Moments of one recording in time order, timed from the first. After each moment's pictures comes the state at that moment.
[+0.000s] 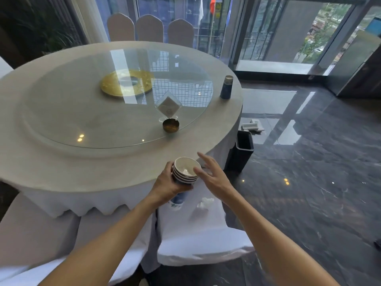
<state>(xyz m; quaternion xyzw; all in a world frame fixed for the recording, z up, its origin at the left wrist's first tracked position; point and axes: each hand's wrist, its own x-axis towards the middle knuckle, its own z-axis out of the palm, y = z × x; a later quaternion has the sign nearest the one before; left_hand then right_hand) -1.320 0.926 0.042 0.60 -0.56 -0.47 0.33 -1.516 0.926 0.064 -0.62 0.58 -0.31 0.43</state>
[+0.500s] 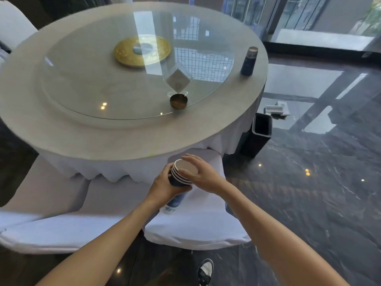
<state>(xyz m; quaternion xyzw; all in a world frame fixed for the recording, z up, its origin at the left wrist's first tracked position) -1.368 0.966 -0.006 0.69 -0.50 -0.43 0.29 -1.539 0.912 0.035 -0.74 0.48 -0.15 0.44</state>
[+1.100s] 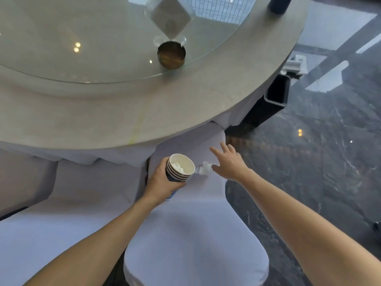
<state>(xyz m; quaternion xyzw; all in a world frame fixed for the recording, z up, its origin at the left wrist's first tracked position) -1.359 0.881 -0.164 0.72 -0.44 -0.49 0.22 -1.601 0.775 -0.178 -0.75 0.57 0.20 0.26</state>
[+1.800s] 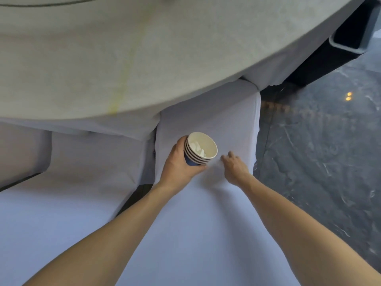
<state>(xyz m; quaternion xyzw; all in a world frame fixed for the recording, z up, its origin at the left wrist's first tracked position) -1.384 0.874 -0.297 0.74 -0.41 -0.49 0.21 -1.597 0.837 -0.422 -0.72 0.54 0.27 0.33</state>
